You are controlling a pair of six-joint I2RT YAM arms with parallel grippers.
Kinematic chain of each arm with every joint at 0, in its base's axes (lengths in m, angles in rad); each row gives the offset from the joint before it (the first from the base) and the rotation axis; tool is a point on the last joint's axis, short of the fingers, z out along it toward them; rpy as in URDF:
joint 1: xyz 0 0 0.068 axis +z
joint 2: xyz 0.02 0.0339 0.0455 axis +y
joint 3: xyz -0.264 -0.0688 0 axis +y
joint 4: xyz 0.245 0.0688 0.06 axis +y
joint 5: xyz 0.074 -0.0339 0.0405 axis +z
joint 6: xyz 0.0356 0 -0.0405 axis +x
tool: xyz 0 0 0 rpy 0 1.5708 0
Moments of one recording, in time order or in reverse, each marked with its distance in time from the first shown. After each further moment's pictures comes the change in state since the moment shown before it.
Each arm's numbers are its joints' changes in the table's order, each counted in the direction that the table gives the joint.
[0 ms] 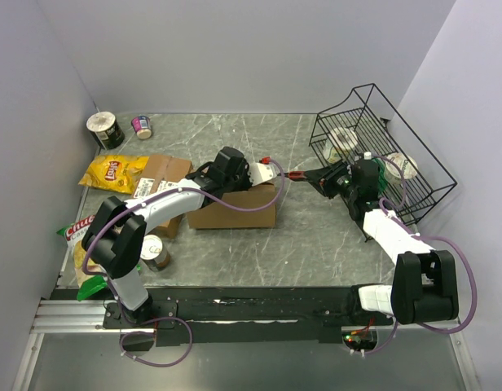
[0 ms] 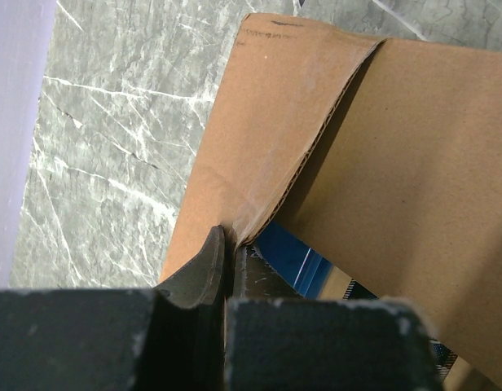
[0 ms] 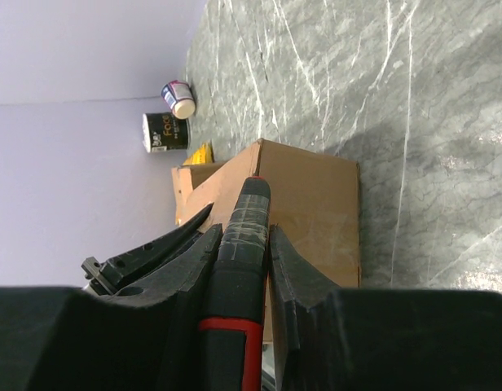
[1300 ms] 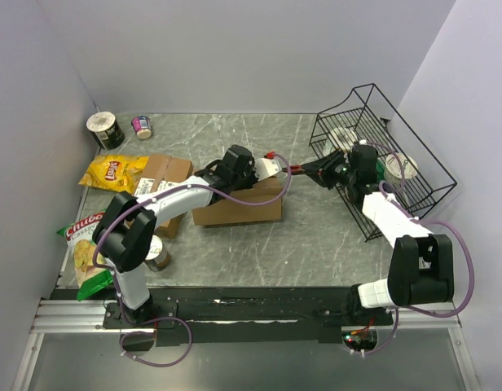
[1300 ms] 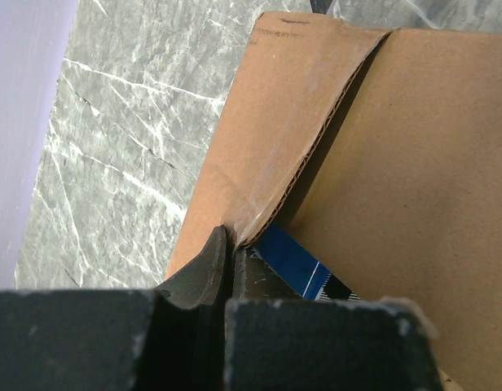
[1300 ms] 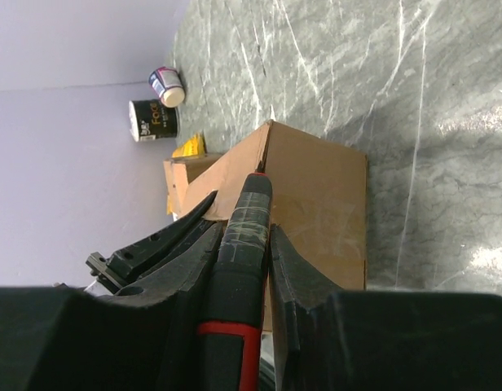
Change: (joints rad) left arm -0.021 0.081 -0.073 -0.018 0.113 -0.053; right arm 0.008 0.108 -0.175 0.142 0.056 -0.056
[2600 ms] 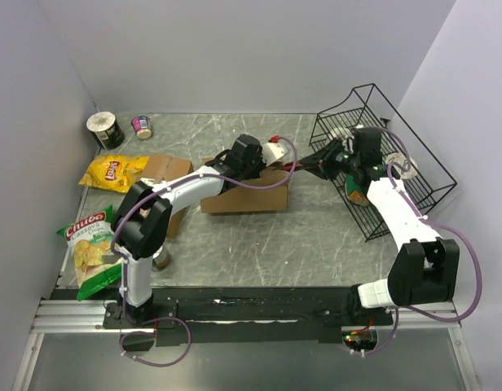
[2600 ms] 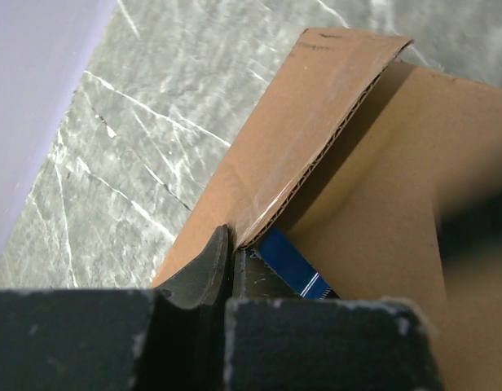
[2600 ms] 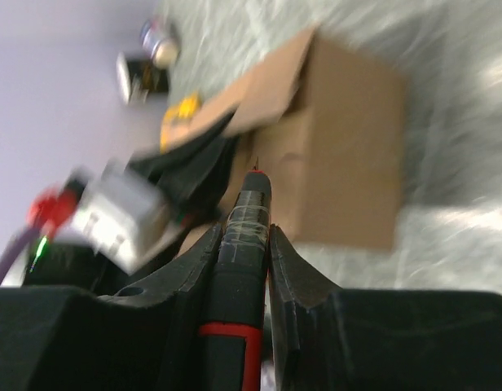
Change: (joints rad) left arm 0.018 0.149 -0.180 -0.027 0.031 -0.114; right arm -0.005 0.005 -0.236 0.350 0.065 -0.112
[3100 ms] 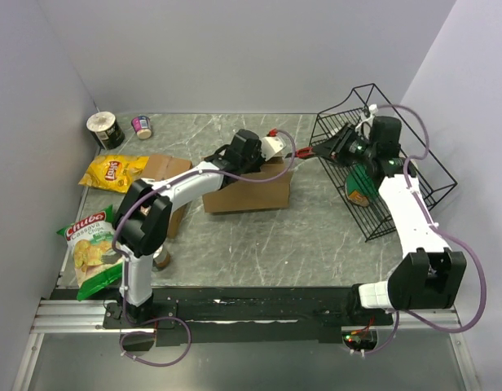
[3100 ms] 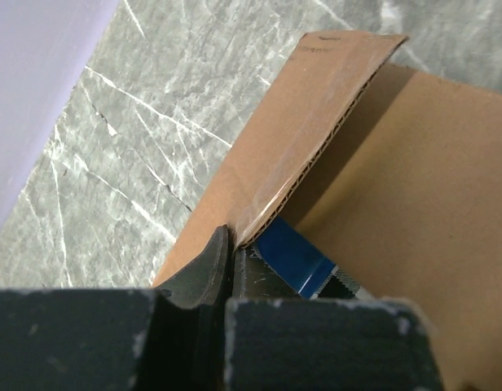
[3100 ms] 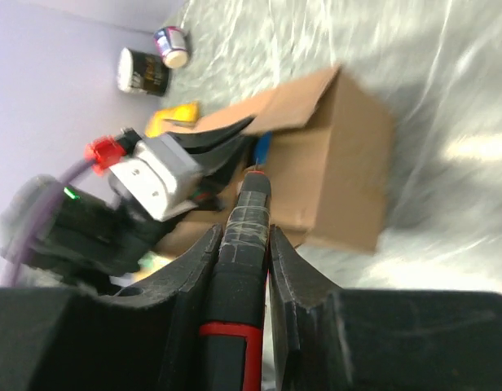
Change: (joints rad) left arm 0.018 0.027 -0.062 0.025 -0.002 -0.038; right arm -0.054 -0.028 -0.137 0.076 0.044 -0.235
